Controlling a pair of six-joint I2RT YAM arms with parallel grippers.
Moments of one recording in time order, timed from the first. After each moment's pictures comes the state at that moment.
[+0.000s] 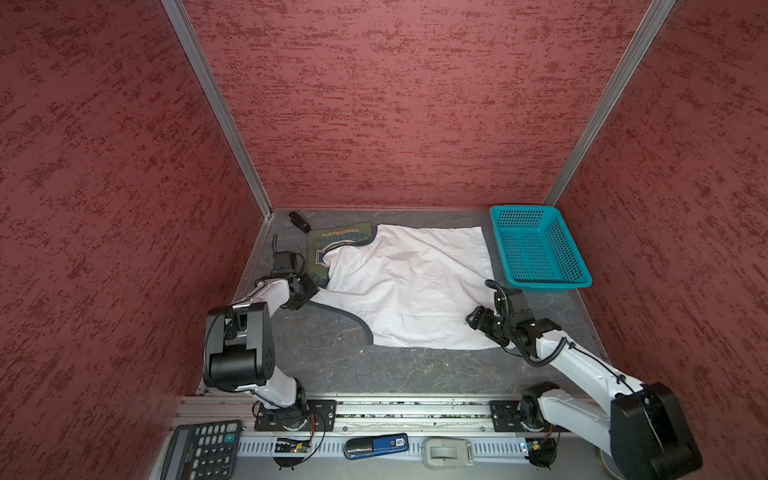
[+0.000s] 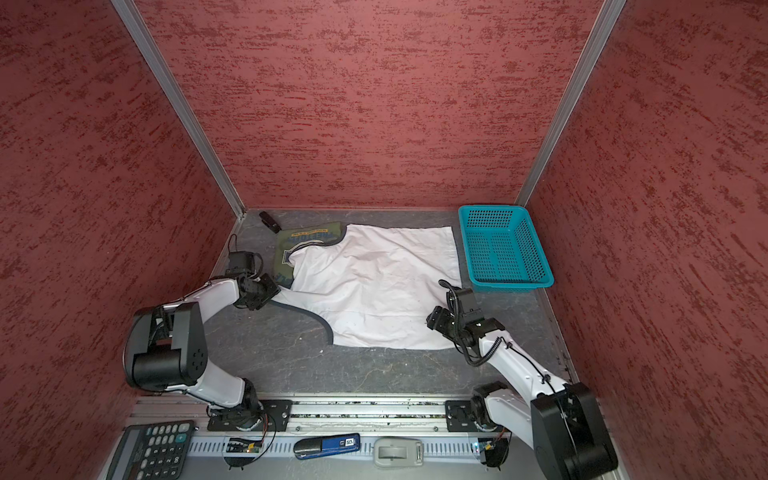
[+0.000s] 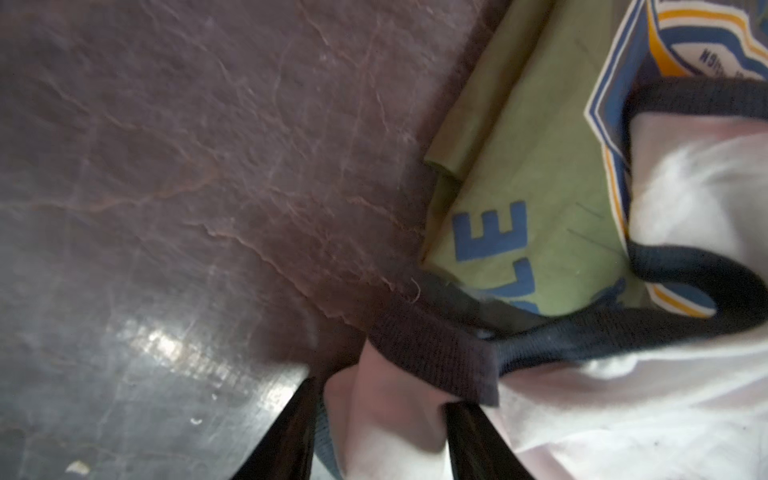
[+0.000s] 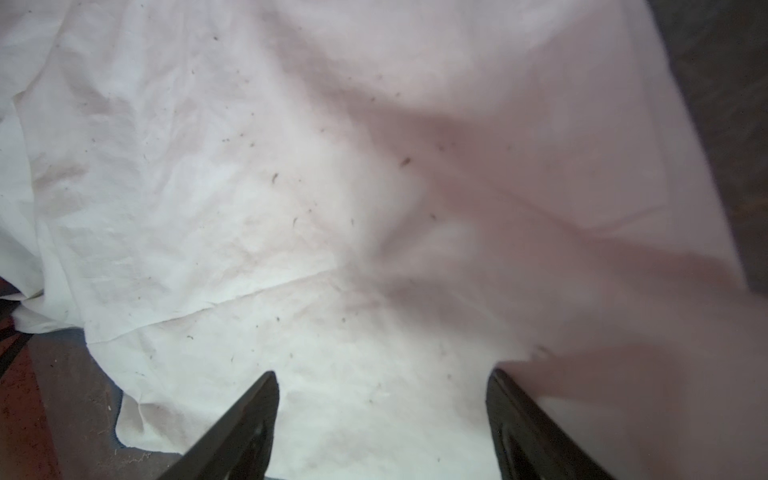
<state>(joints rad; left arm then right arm) 0.14 1.59 0.85 -0.40 0.11 -0.61 0.29 1.09 0.45 -0.37 -0.18 0.78</state>
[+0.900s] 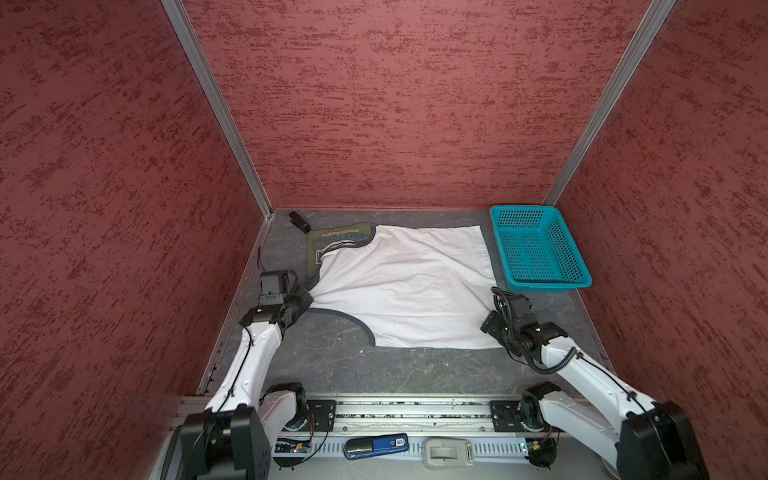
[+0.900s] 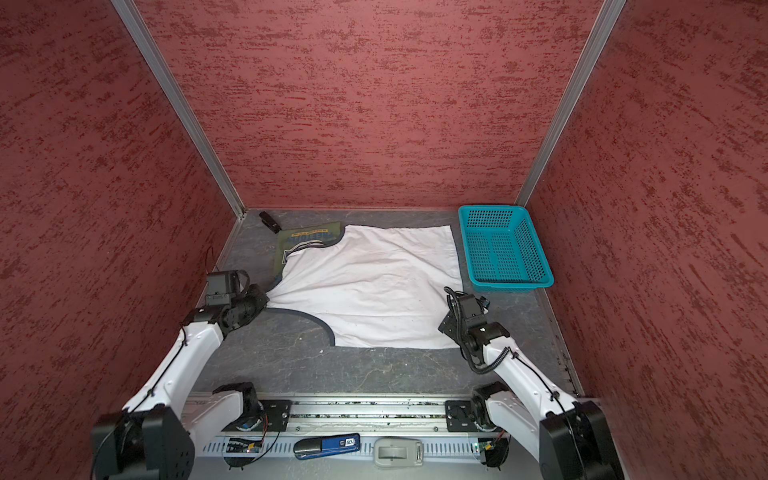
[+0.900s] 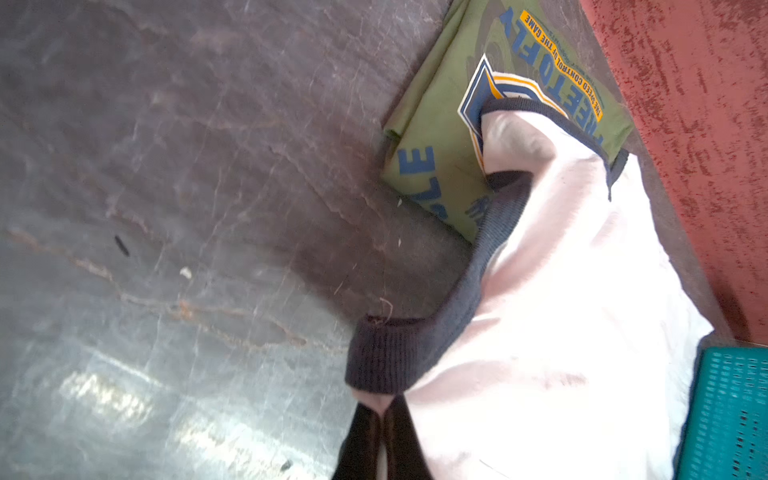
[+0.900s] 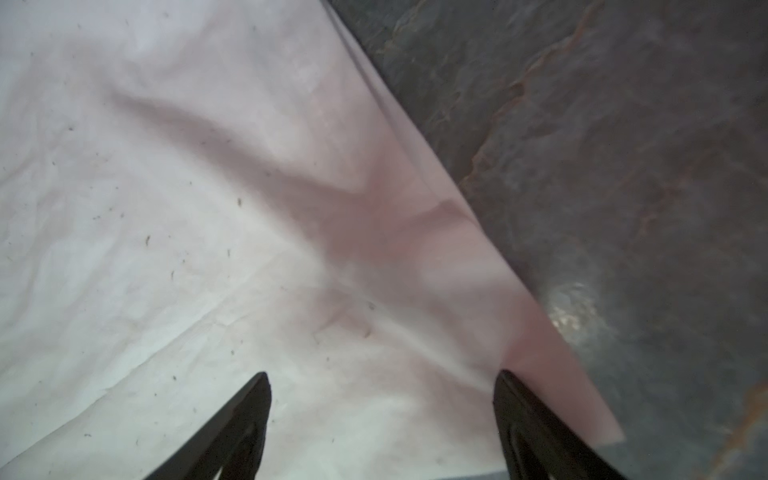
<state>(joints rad) 0.11 0.96 0.58 -0.53 0.12 -0.74 0.30 0.93 0.44 -0.59 0.11 0.94</state>
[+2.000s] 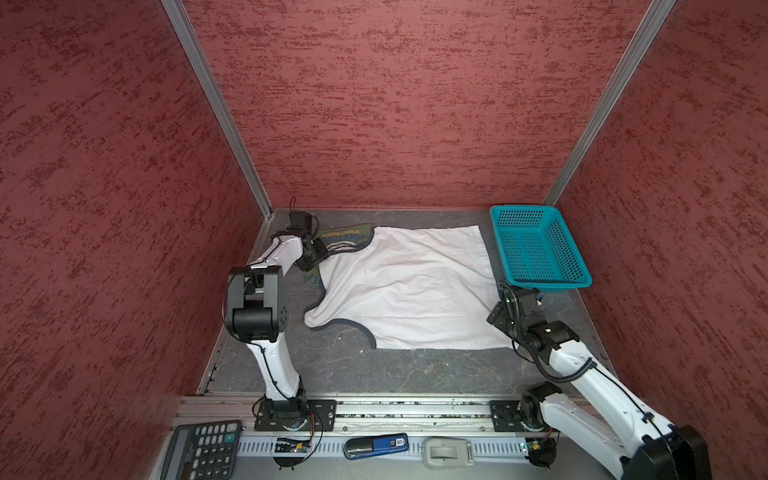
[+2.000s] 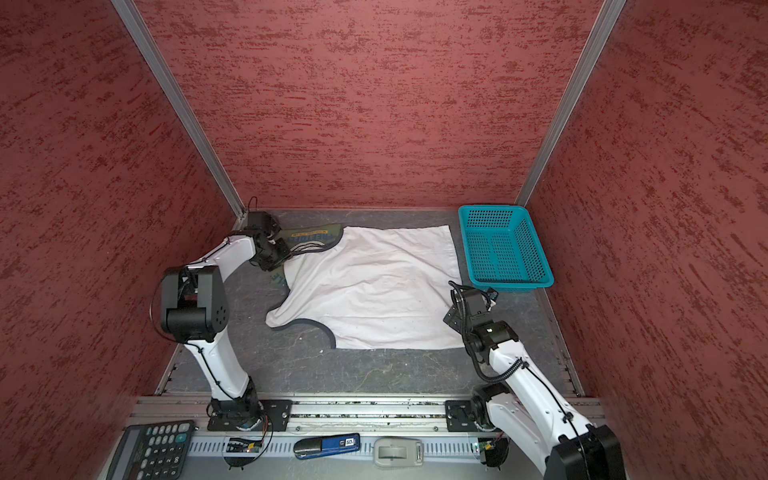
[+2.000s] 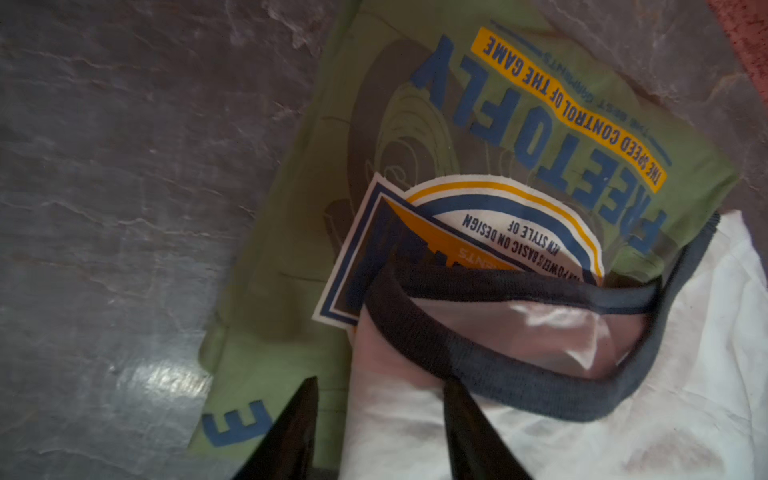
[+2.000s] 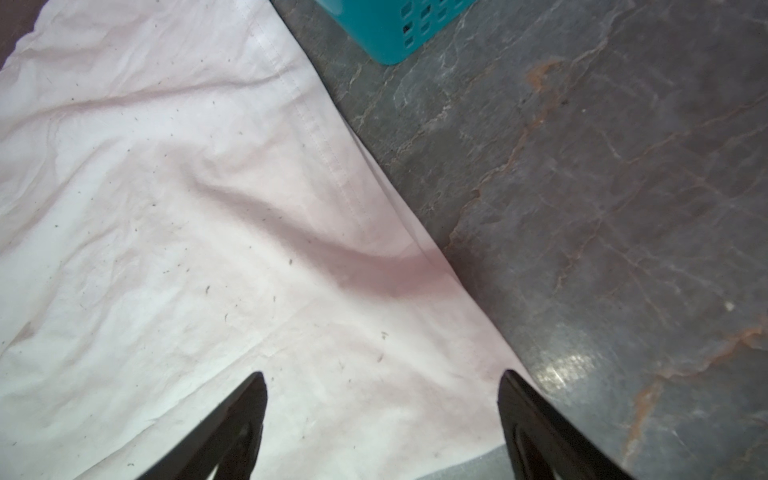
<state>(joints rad) 0.02 1.95 1.45 -0.64 0.09 -0.56 0.30 0.89 0.52 -0.63 0.21 0.88</state>
